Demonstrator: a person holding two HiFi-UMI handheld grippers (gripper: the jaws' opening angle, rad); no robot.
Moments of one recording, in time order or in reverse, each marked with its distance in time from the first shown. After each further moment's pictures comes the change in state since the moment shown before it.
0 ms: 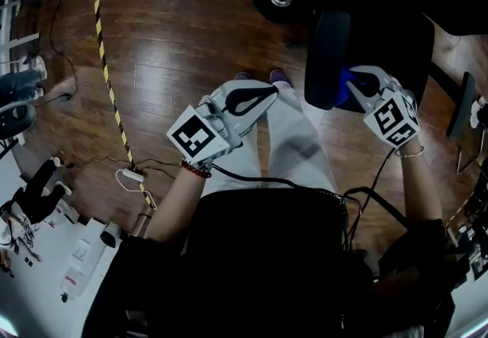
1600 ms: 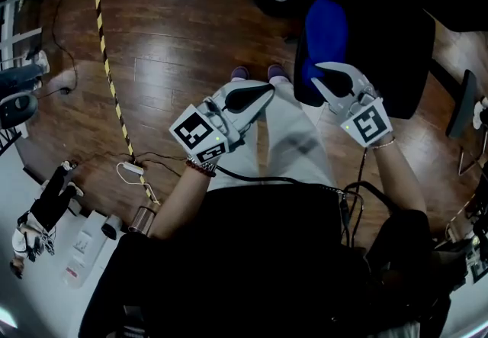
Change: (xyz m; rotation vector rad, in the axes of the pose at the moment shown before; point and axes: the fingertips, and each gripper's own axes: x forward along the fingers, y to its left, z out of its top) left arm 0.015 -0.007 -0.028 -0.201 -0.019 0.068; right arm 0.009 0.027 0.058 -0.046 -0.448 -0.018
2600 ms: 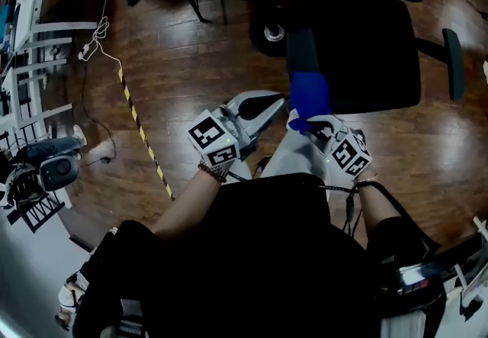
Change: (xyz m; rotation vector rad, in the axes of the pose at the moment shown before) left arm 0.007 -0.040 0.056 0.114 0.116 -0.266; right arm 0.022 0.121 -0.019 0.327 0.088 -0.128
